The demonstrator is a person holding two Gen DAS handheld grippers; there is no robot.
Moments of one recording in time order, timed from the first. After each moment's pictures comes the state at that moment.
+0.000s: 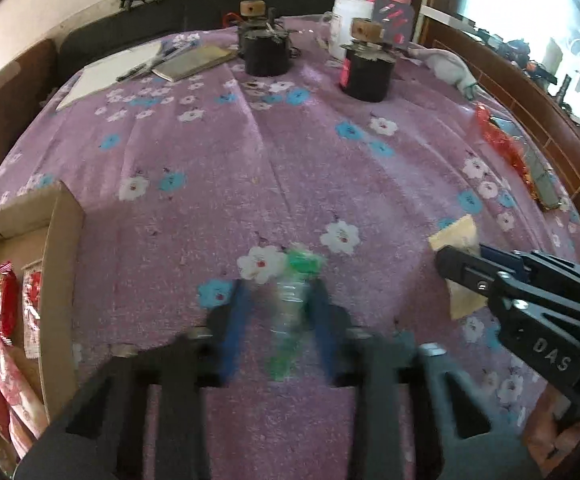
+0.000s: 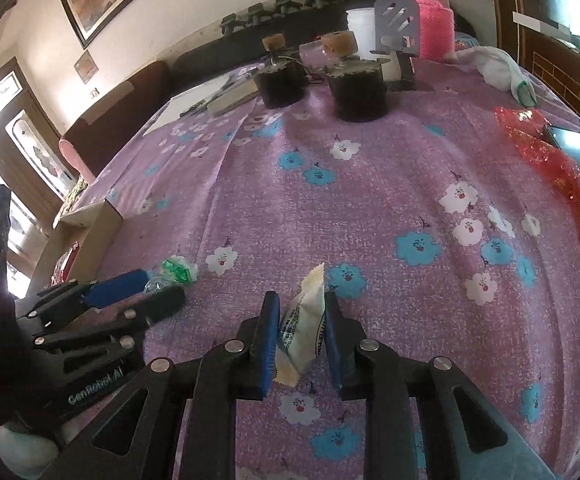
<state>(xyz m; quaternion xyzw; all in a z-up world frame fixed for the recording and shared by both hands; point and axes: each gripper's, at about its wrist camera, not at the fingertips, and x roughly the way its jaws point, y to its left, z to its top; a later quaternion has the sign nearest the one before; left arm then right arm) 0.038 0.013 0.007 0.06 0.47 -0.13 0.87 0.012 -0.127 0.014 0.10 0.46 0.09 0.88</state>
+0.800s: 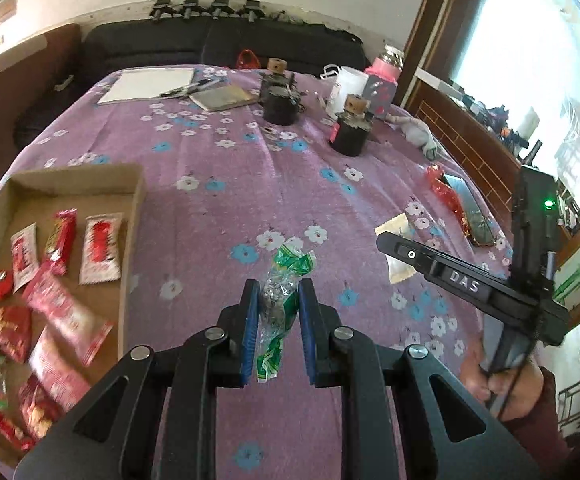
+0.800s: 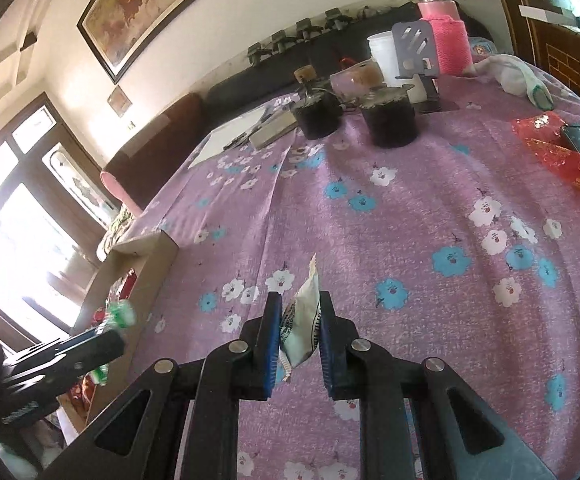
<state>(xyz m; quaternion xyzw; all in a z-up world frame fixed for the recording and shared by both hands) -0.038 0.072 0.069 -0.05 0.42 -0.15 0.89 -0.002 -0.128 0.032 0.17 0.41 0.15 0.89</state>
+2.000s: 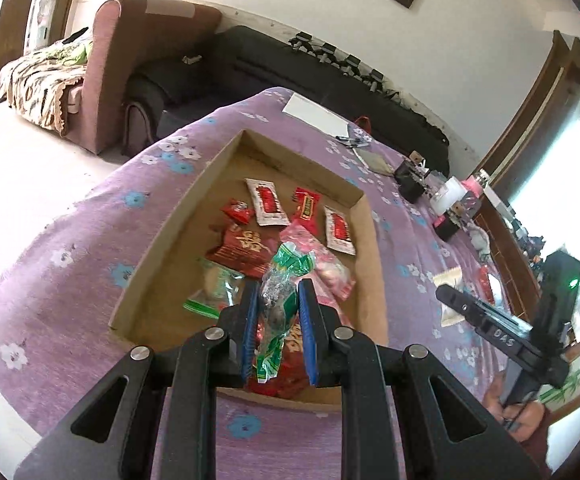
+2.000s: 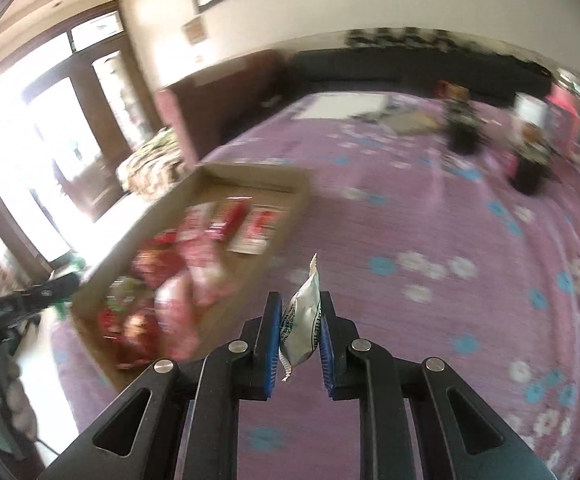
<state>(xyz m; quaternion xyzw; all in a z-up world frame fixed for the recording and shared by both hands) -0.133 0.292 0.061 -0.21 0.36 -0.01 0.91 -0.059 0.044 0.069 0.01 0.40 0.24 0.88</state>
